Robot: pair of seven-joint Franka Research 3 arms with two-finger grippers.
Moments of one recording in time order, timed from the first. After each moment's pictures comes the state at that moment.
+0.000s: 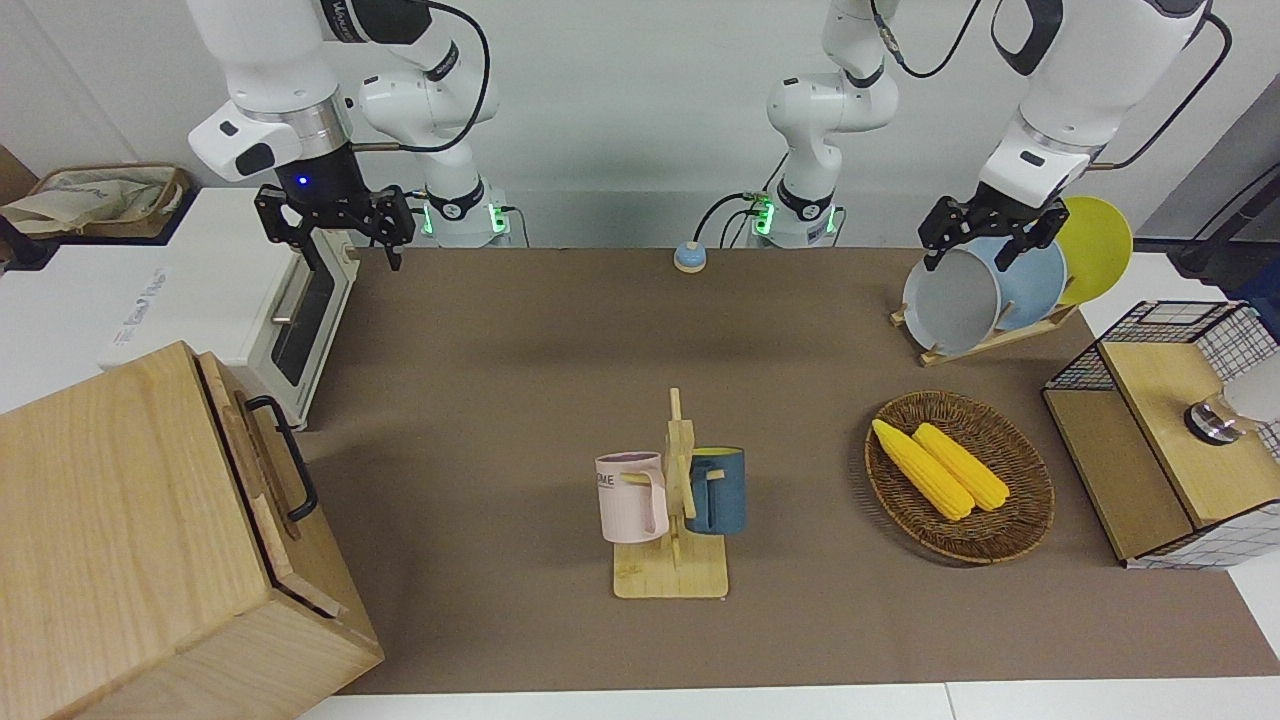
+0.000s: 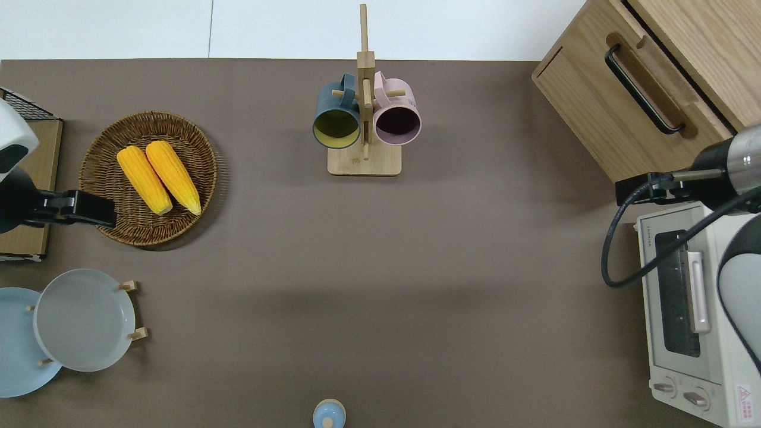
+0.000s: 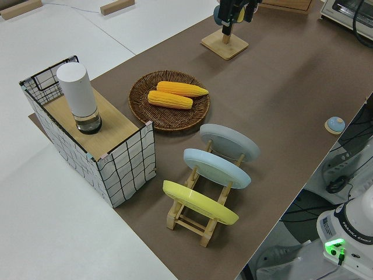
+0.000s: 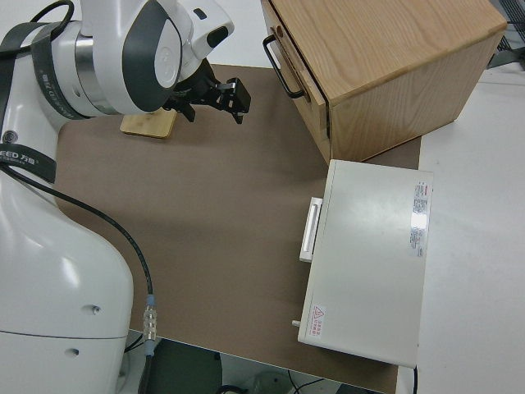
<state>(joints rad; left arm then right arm) 0.03 0.04 -0.06 -1.51 0.00 1.52 0.02 0.19 0.05 -0.11 -1.47 -0.04 1.57 0.07</state>
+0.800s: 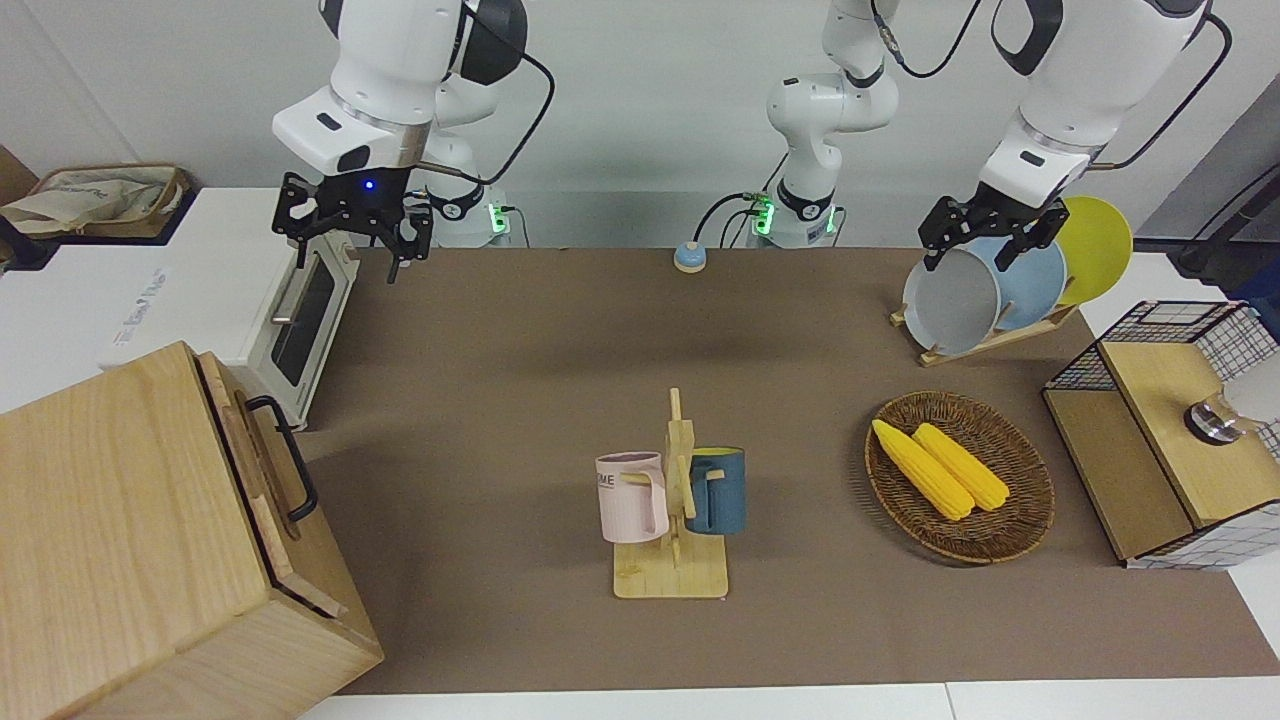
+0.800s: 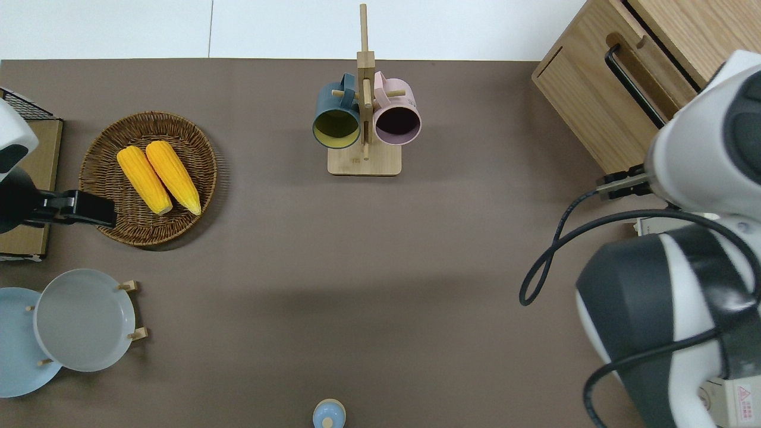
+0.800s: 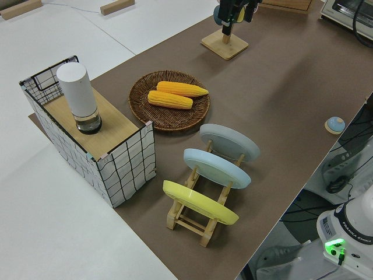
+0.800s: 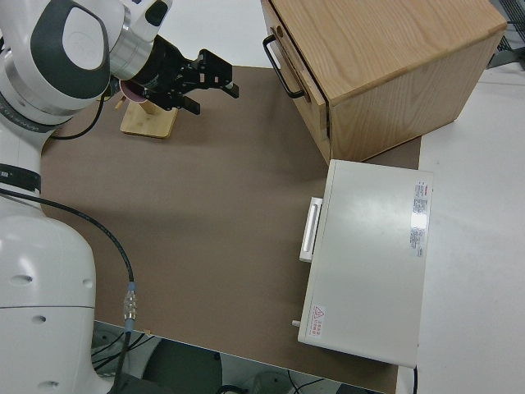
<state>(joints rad) 0.03 0.04 -0.06 -1.51 0.00 1.52 0.02 0.33 0.10 -0.06 -1.45 -0.50 1.57 0.07</state>
